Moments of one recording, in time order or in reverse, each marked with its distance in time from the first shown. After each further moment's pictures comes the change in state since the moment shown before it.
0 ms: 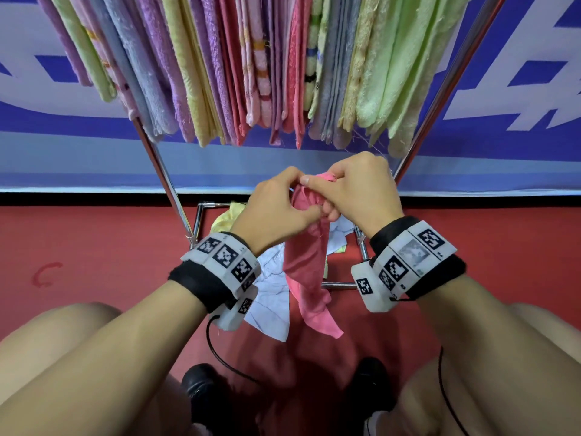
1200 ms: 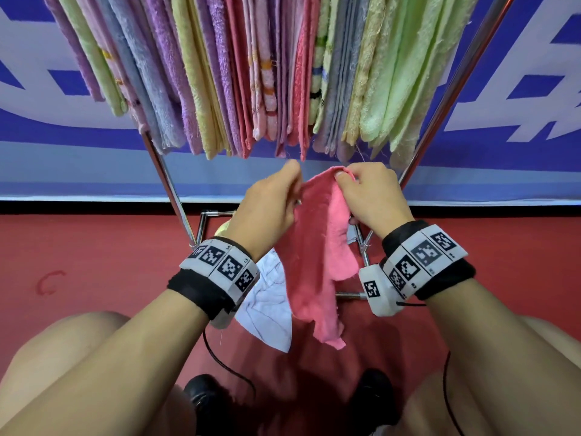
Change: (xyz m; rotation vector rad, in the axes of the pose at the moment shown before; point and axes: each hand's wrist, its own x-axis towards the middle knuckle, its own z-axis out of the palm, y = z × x) left_hand 0.006 -0.006 -0.014 0.116 0.102 0.258; right_hand 0.017 0.012 -0.008 -0.026 0.044 0.113
